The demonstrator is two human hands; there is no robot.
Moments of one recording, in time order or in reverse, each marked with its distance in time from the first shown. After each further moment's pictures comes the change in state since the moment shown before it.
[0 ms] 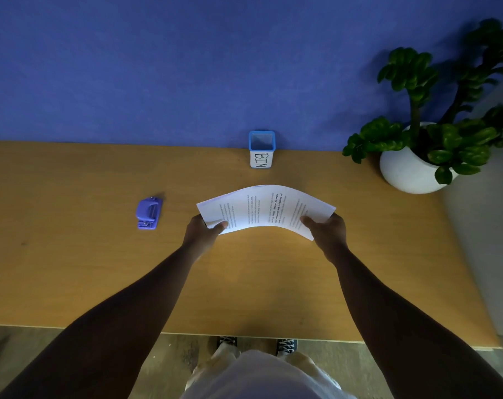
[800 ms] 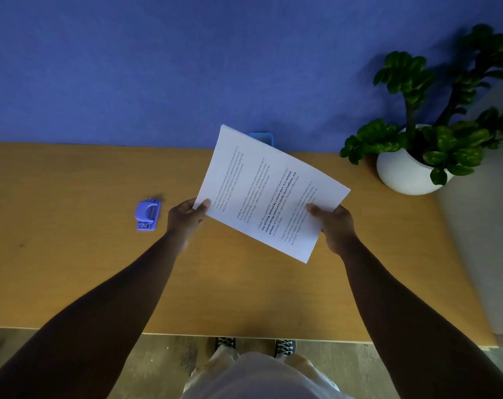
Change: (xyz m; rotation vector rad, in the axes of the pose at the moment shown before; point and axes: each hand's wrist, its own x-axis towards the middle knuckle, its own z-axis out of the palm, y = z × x) left_hand 0.016 0.012 -0.030 -0.404 0.092 -0.096; right_hand 0.006 -0.020 -0.017 0.361 -0.148 0.036
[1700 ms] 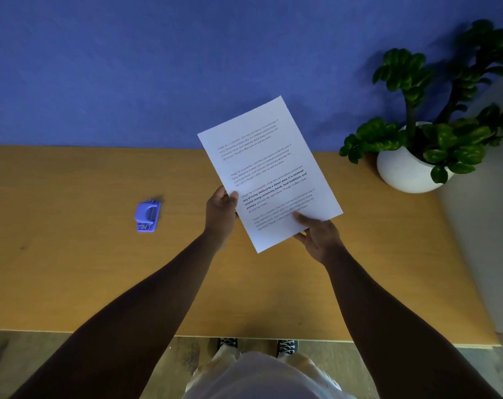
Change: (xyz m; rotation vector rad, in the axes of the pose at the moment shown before) left_hand -0.037 0.029 0.079 -0.152 -0.177 0.156; right_hand -0.007 0.024 0.018 0.414 -0.168 0.187
